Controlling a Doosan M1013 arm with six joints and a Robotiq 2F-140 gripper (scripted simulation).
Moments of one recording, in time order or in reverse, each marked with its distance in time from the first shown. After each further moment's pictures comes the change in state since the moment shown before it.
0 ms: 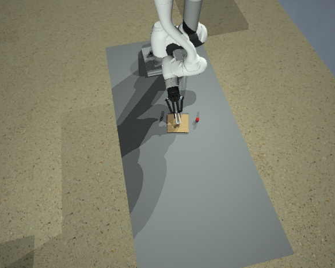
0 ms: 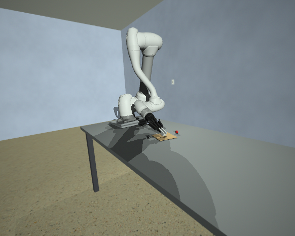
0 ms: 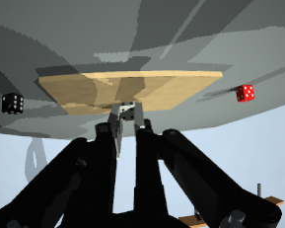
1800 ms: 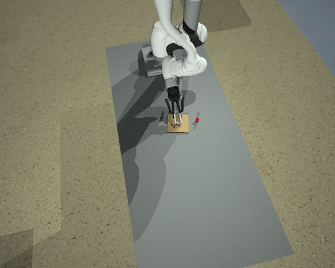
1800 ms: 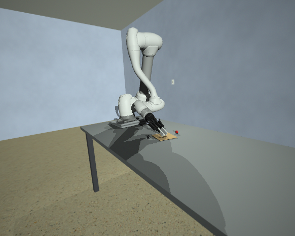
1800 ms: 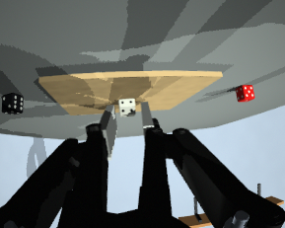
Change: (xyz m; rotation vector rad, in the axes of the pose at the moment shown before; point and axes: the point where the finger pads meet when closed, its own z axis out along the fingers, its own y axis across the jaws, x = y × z) arm 0.000 0.000 0.000 0.000 0.000 0.000
